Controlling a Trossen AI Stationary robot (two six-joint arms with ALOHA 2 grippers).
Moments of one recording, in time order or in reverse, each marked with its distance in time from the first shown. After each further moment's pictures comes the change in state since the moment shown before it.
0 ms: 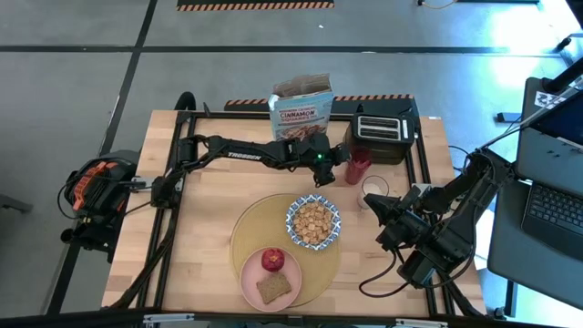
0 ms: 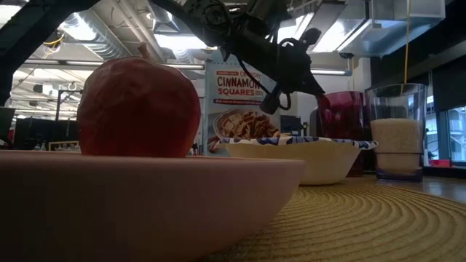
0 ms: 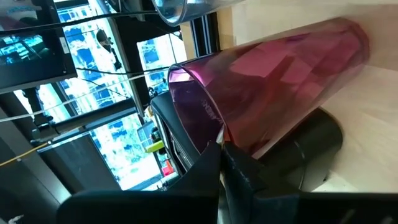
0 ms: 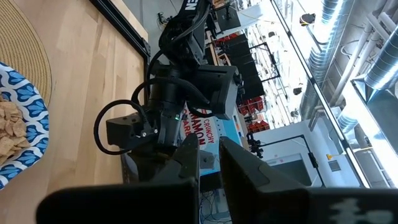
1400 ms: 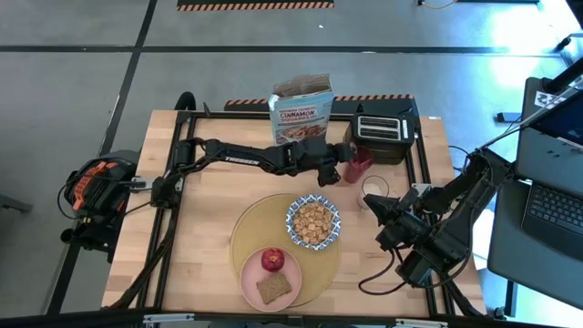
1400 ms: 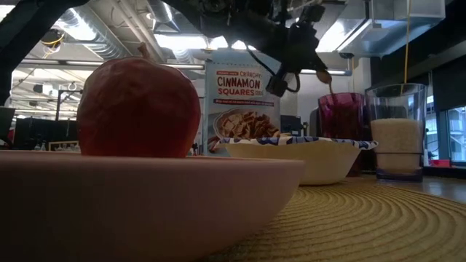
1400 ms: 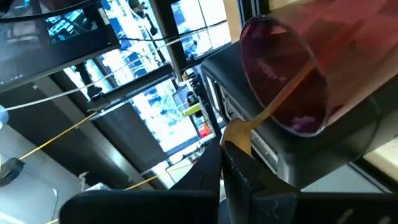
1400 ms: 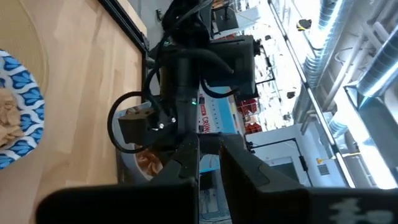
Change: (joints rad) left arm -0.054 -0.036 -0.002 0.193 -0.190 0.139; right arm 0.000 -0.001 -0.051 0.000 0.008 0.000
